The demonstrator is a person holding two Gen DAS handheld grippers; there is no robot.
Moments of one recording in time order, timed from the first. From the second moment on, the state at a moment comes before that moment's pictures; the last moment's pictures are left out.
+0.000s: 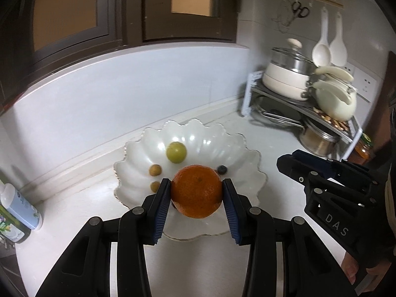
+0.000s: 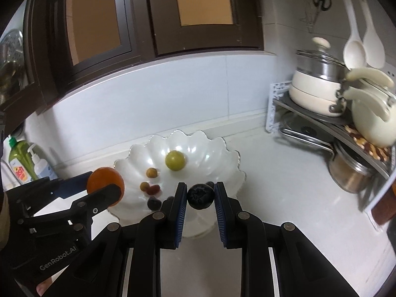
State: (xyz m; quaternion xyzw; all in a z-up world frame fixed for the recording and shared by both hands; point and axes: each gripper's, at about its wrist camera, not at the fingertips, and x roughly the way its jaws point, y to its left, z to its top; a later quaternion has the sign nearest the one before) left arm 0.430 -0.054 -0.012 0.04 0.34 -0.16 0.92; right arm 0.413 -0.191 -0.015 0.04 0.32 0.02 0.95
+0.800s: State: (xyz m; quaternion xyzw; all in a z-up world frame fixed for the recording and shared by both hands) left arm 0.503 -0.050 -0.022 0.04 0.39 -0.09 0.92; right arm 0.515 -0.185 -0.031 0.02 0.40 0.05 0.92
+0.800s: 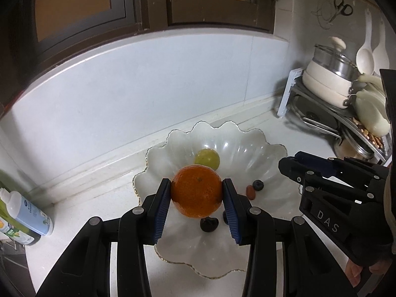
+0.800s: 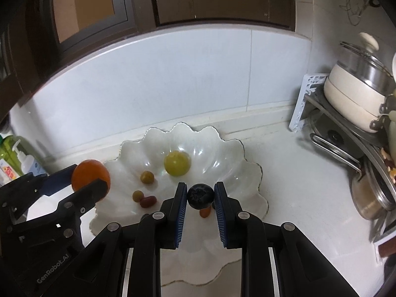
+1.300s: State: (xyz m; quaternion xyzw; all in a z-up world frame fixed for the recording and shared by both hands) left arm 0.553 -0.058 -0.056 0.04 0.45 -0.08 0.89; right arm 0.571 -0.186 -0.063 0.01 0.47 0.05 0.88
